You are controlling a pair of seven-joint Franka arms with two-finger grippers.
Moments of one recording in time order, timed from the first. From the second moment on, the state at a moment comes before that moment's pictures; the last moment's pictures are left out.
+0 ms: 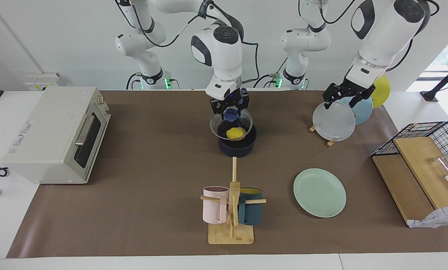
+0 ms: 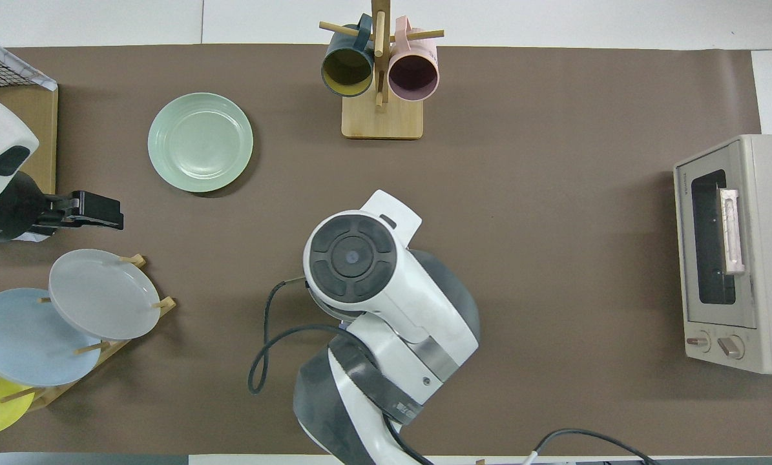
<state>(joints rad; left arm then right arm) -0.08 -0.10 -0.06 -1.76 -0.04 1.65 -0.11 0.68 0.30 0.07 -1.63 -0.01 1.96 0.61</state>
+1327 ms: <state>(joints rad) -0.06 -0.04 -0.04 -1.57 -0.02 1.49 -0.07 0.69 0.42 0.07 -1.54 -0.02 1.90 0.65</state>
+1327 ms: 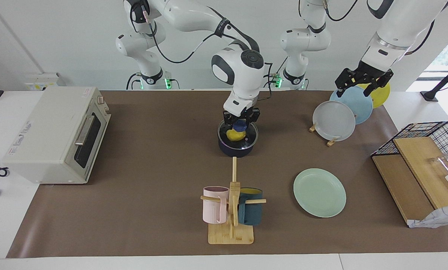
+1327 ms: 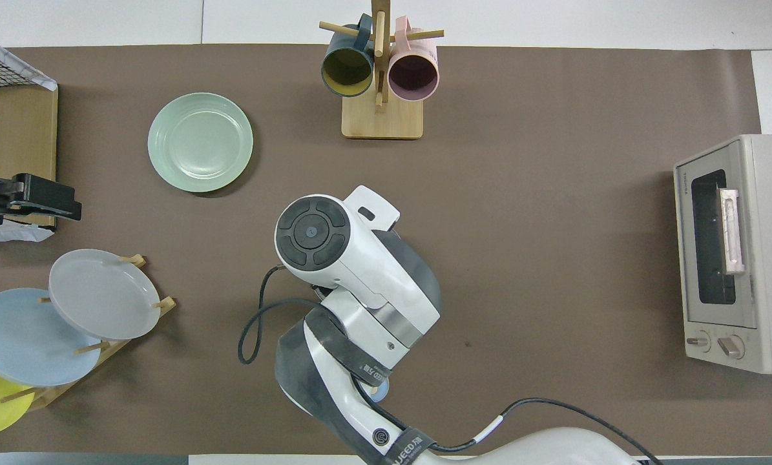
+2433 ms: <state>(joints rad) -0.06 -0.04 -0.03 -1.60 -0.02 1.54 -0.07 0.69 0.40 0.07 -1.59 -0.01 1.92 0.68</state>
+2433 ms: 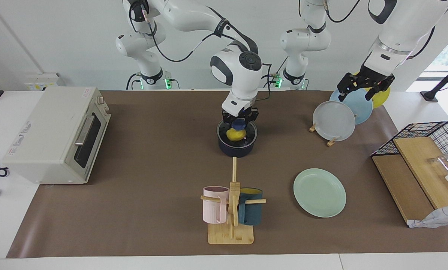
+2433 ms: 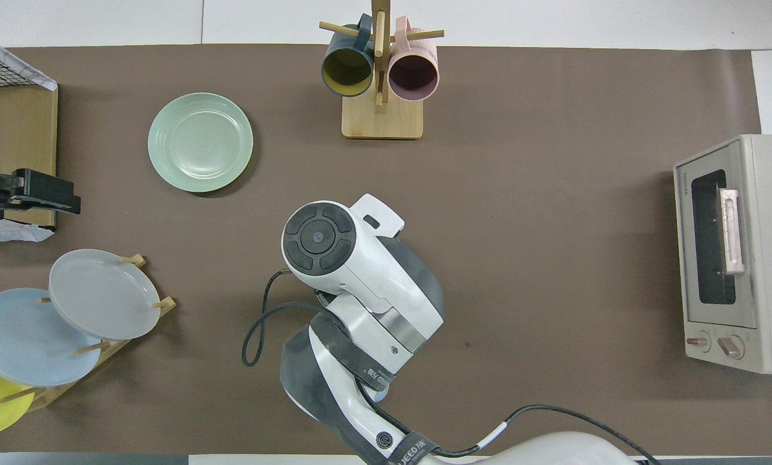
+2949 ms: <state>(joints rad) -0.06 -0.04 -0.03 -1.60 -0.02 1.55 -0.07 0.69 0.37 0.06 -1.63 -0.01 1.96 0.68</state>
